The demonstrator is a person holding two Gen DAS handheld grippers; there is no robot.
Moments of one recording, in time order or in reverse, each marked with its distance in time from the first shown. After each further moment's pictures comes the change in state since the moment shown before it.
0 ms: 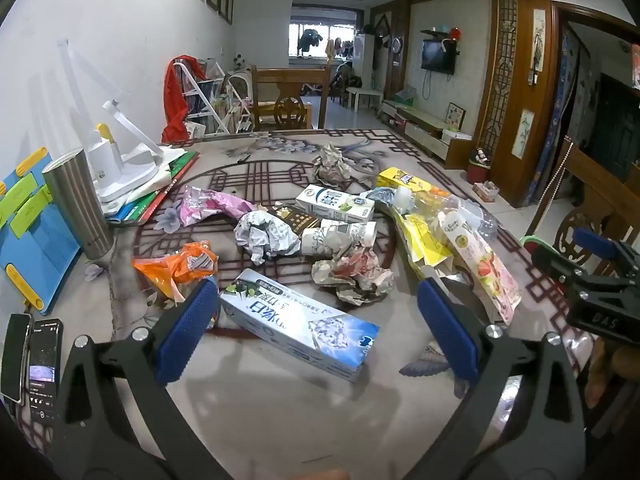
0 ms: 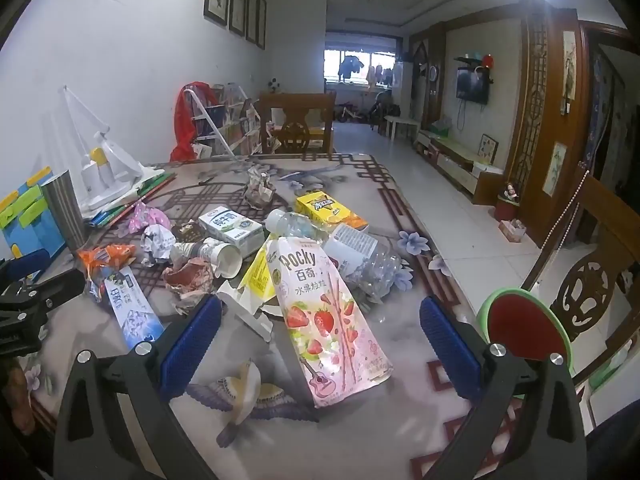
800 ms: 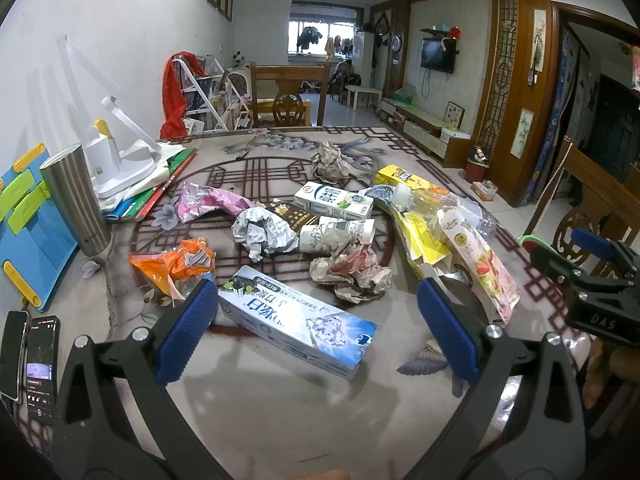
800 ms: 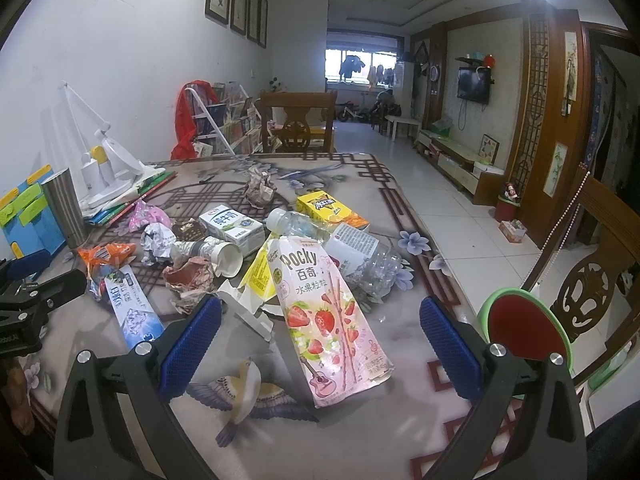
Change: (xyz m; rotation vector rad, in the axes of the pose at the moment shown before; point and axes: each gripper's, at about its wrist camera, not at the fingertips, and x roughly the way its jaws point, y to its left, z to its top) left arm 0.001 -0.001 0.000 0.000 0.002 0.001; right arm 0.001 -0.001 0.000 -0.002 0.001 0.001
